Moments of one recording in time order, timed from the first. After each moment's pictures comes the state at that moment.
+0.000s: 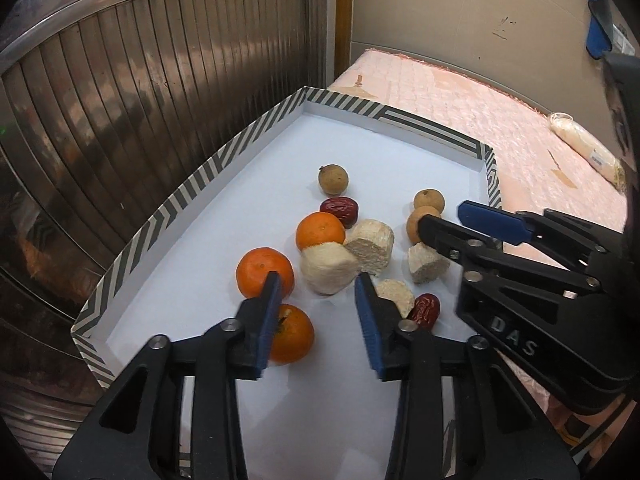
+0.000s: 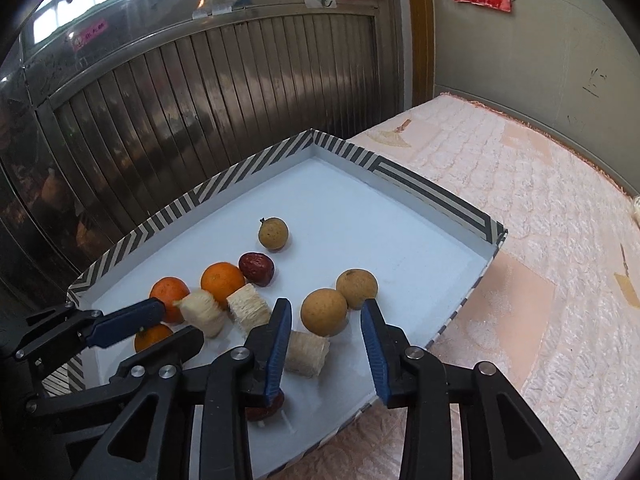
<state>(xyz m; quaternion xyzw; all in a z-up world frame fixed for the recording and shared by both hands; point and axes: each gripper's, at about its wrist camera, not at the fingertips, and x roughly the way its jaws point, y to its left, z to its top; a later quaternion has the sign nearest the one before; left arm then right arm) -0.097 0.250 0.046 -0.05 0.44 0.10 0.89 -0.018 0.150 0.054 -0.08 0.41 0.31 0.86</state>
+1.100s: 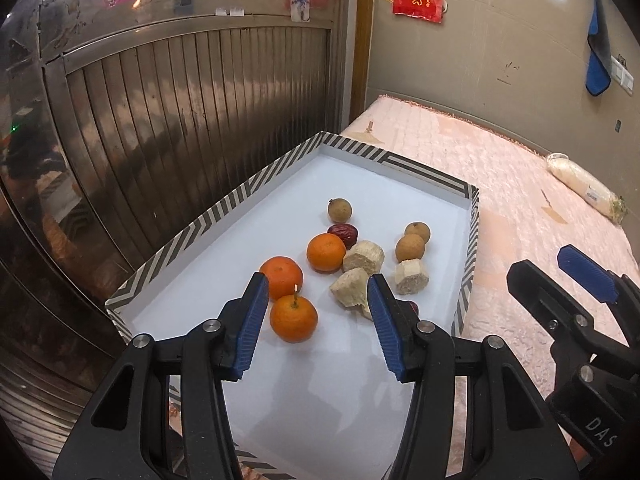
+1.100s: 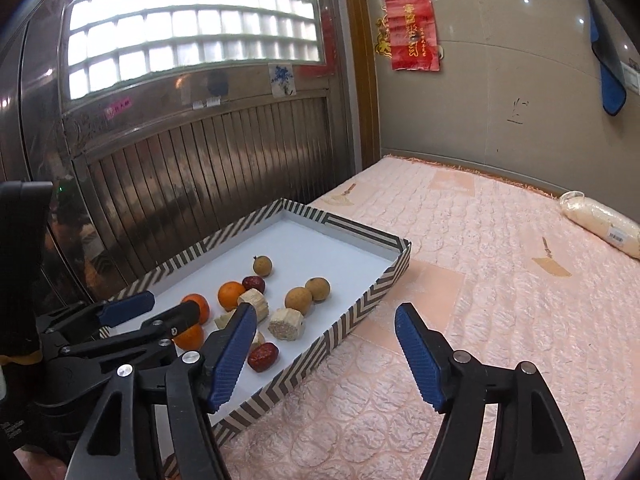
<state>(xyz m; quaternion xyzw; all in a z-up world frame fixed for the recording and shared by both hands) -0.142 0.238 0.071 -0.07 0.36 0.14 0.92 -0.104 0.082 0.097 -0.02 0.30 0.25 0.92</state>
